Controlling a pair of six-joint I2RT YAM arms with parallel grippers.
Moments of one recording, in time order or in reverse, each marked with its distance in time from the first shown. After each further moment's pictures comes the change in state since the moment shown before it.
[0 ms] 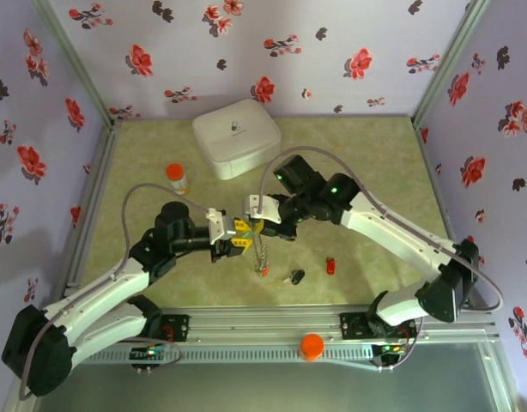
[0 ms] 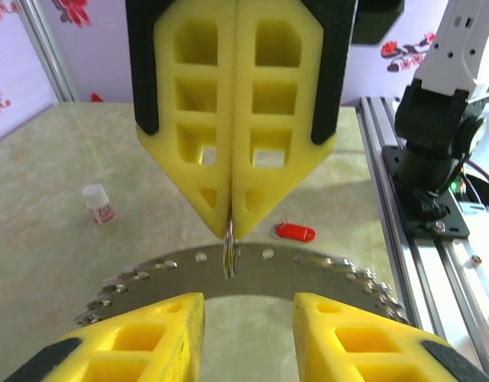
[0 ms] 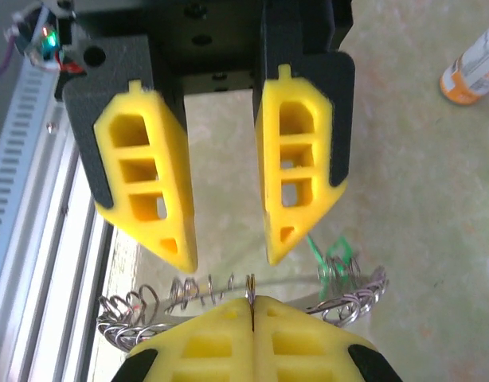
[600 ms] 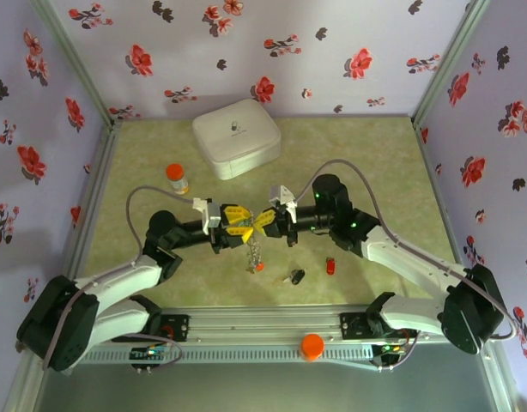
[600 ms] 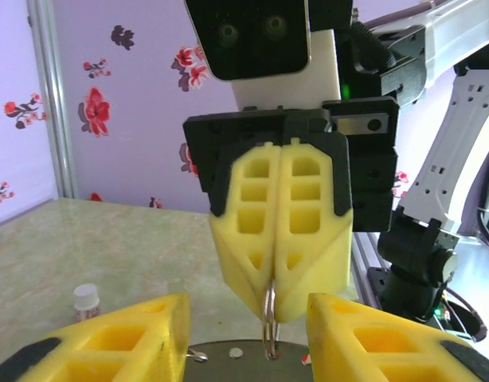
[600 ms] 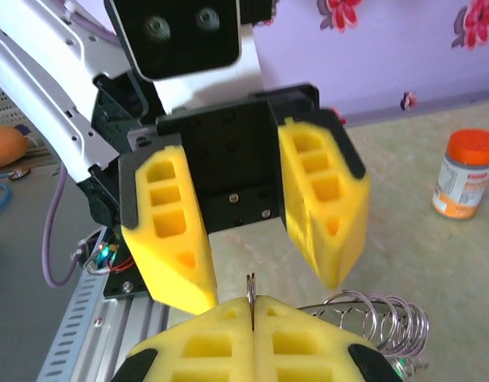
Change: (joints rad) left arm 0.066 0.186 -0.154 0.832 0.100 -0.452; right arm -0.141 -0.250 -0.579 0.930 -0.374 0.551
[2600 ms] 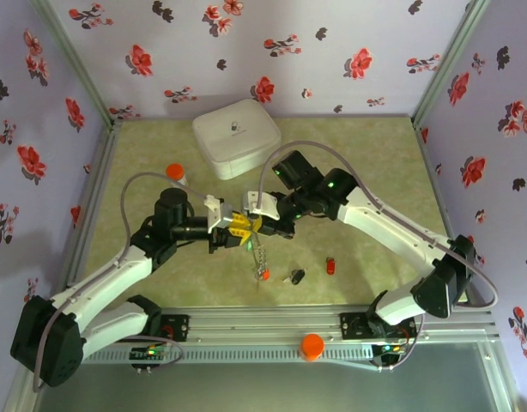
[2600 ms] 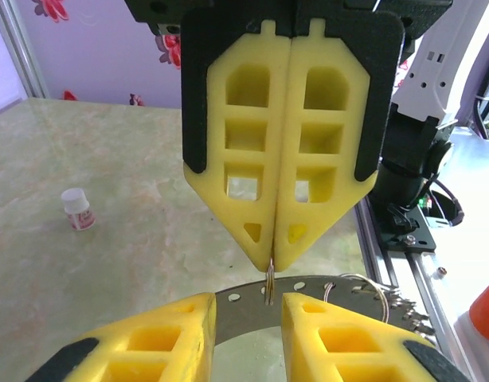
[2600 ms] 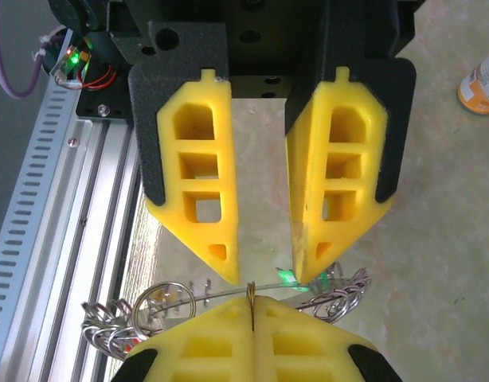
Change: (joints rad) left arm 0.028 -0.091 0.240 -0.860 0.073 0.423; right arm 0.119 0.282 0.607 -0.937 0.294 -0.543
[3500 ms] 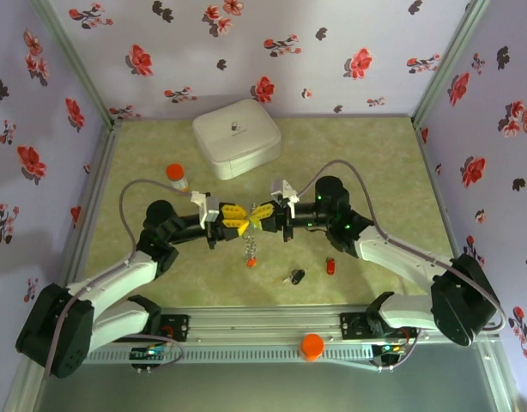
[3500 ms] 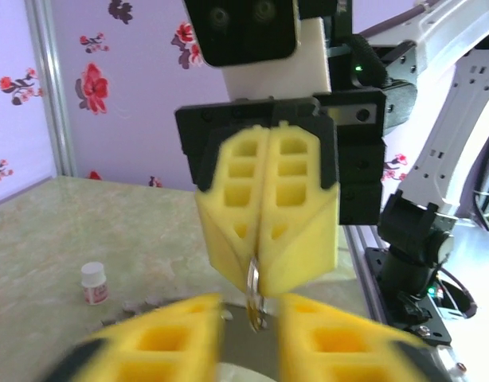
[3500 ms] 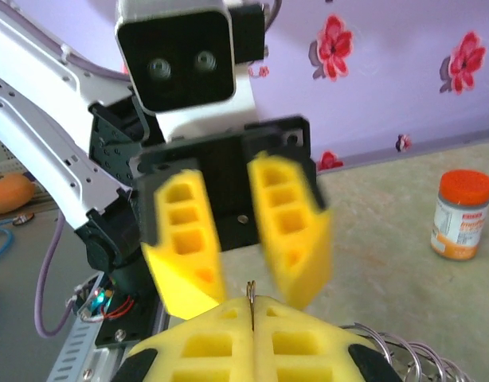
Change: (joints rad) left arm 0.047 0.058 -0.173 0.661 0.010 -0.372; right arm -0.138 -0.218 -0.694 1.283 -0.333 0.713
